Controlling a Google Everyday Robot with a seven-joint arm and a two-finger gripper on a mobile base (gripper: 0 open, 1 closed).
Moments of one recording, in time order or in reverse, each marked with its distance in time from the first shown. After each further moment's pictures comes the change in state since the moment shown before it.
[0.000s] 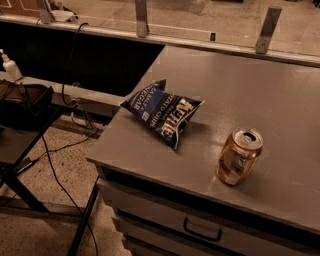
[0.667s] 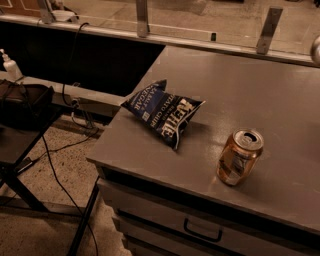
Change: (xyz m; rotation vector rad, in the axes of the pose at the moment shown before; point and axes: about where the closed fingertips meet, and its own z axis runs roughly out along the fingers) arm -0.004 -0.011 0.017 -0.002 -0.012 -0.024
